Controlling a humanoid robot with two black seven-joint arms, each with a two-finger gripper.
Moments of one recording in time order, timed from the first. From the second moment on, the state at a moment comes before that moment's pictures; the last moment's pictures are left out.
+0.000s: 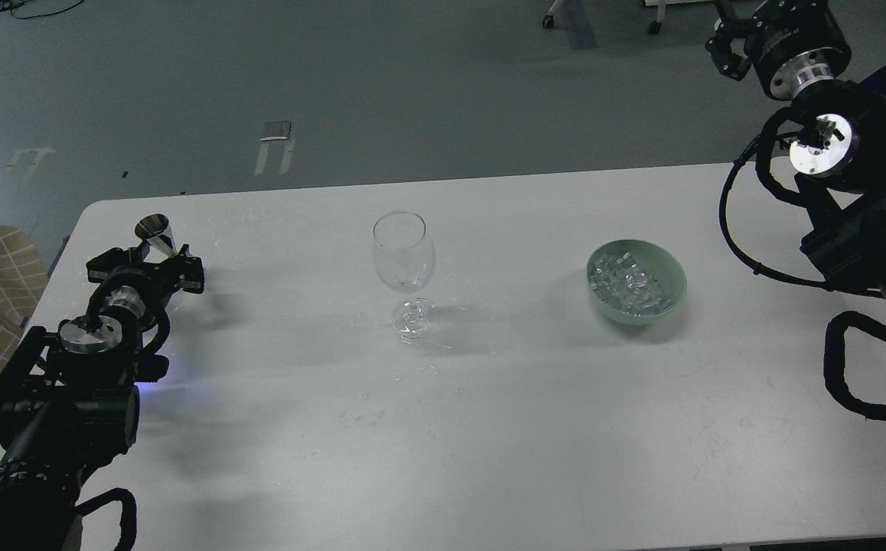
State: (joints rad) left arm -0.60 0.18 -1.56 -0.48 -0.09 -0.02 0.07; right arm 1.02 -0.17 1.29 0.43 -0.52 0.20 0.20
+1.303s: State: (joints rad) left arm -0.64 0.16 -1.57 -0.41 -0.09 -0.07 0.06; right arm 1.01 -0.17 1.29 0.43 -0.52 0.20 0.20
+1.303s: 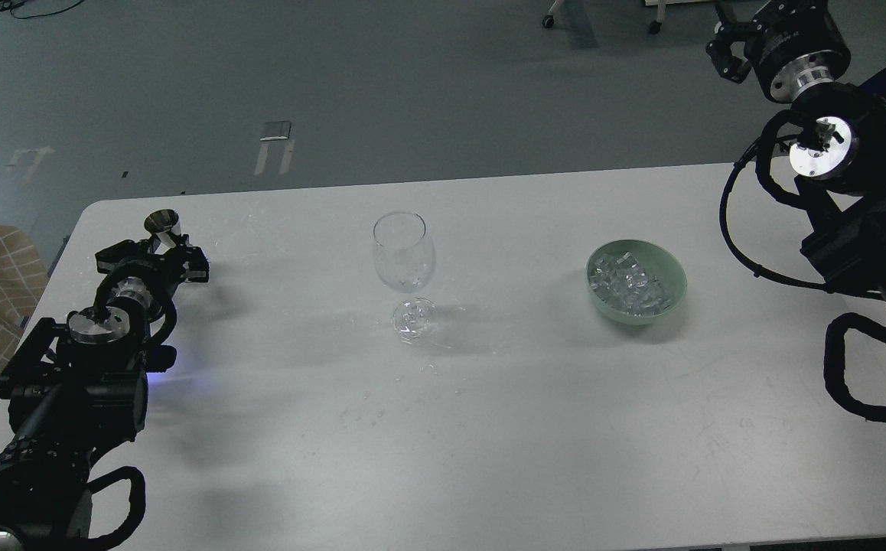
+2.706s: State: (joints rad) left arm -0.62 0.17 -1.58 -0.51 -0.11 -0.20 0.07; right arm 1.01 -0.17 1.29 0.44 -0.52 0.20 0.20
